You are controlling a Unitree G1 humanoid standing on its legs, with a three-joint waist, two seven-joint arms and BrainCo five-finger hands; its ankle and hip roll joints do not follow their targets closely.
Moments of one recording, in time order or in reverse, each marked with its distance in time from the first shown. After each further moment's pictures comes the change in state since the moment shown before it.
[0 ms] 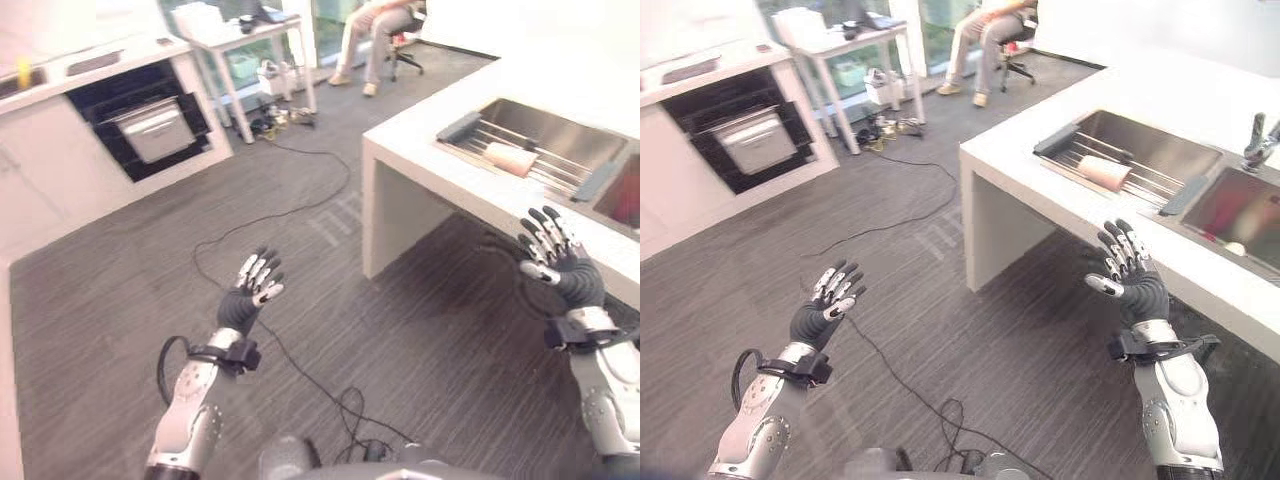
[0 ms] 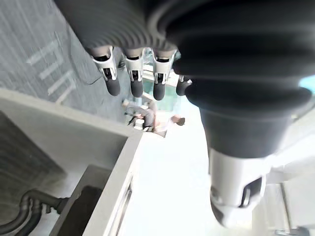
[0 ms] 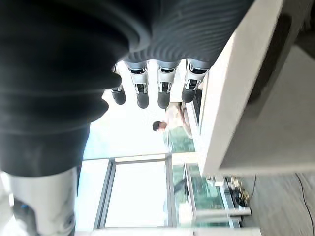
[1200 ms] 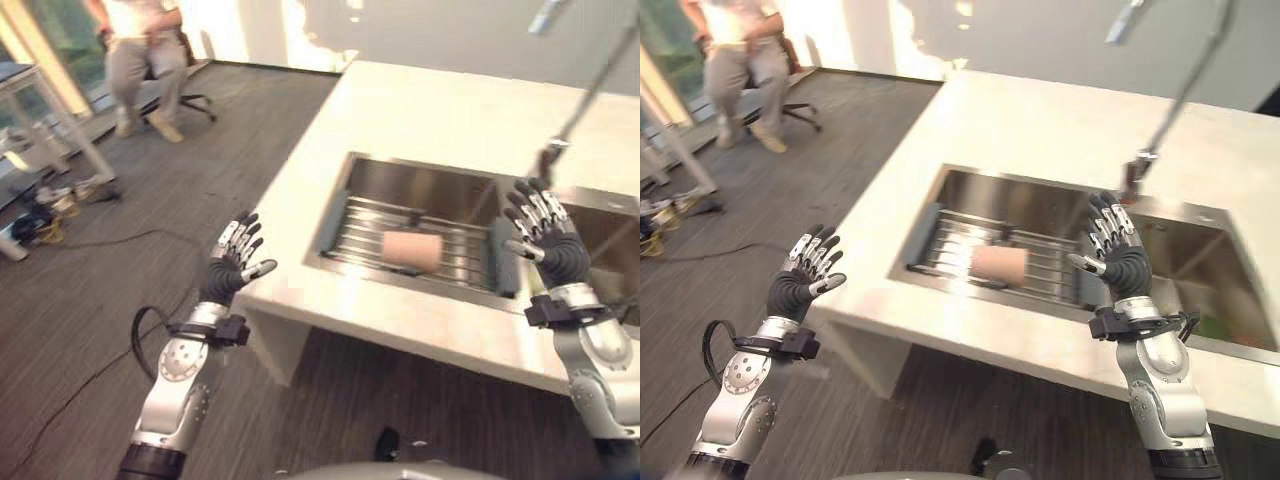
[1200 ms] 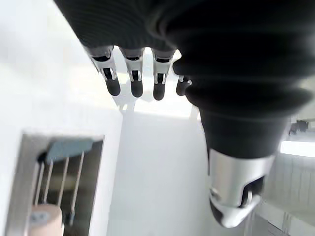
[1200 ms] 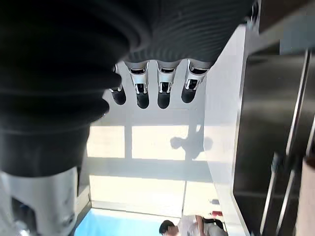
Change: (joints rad) left arm -0.085 0.094 0.014 -0.113 0.131 -0.111 0.108; right arm -0.063 -0.020 0.044 -0.109 0.014 0.025 -0.145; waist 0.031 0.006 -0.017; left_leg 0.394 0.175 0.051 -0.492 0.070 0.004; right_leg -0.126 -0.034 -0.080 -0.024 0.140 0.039
